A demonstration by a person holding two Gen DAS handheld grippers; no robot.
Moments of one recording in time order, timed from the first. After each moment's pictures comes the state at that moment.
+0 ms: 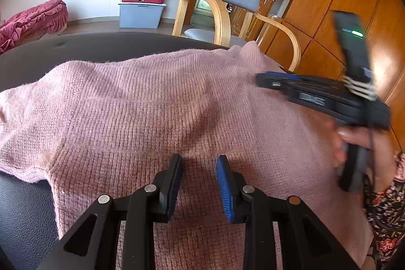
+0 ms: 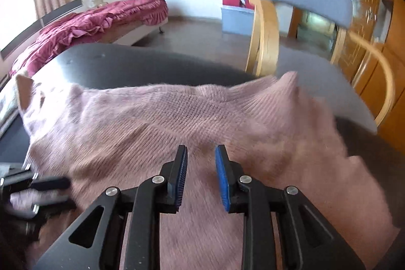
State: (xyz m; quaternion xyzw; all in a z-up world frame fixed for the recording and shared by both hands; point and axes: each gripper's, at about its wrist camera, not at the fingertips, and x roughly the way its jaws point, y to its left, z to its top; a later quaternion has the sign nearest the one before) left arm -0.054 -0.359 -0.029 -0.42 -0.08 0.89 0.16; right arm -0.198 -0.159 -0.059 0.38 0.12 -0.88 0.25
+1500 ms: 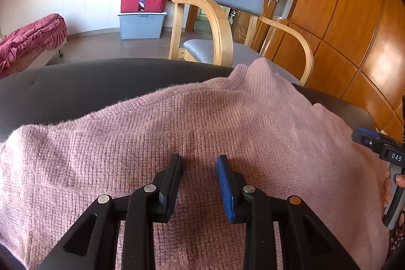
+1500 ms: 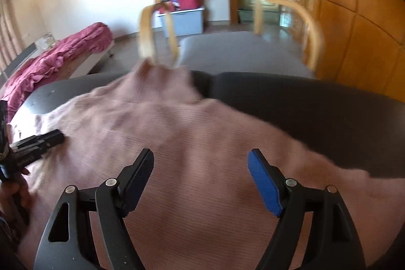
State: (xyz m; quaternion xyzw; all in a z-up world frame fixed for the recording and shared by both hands) left arm -0.145 -0.313 -0.023 -0.40 -0.06 0.90 0.14; right arm -0.201 0.034 -0.060 0.41 0.00 -0.91 0.11
